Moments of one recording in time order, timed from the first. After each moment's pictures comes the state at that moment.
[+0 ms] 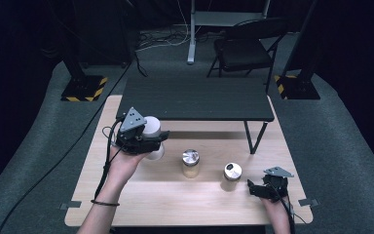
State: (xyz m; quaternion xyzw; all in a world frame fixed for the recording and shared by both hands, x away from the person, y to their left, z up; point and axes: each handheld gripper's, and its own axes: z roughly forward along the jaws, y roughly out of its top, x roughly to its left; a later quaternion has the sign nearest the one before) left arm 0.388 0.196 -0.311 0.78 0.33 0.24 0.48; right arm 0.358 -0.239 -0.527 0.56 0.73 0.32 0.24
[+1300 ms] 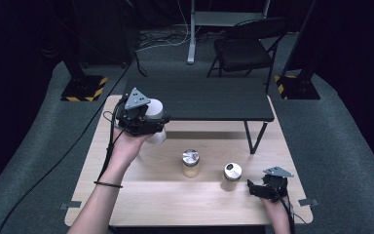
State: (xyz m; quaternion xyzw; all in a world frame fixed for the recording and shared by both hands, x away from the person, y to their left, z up) left arm 0.419 0.188 -0.279 0.77 0.35 0.25 0.47; right arm 0.359 -0.238 -0.527 0.55 0.73 0.32 0.24
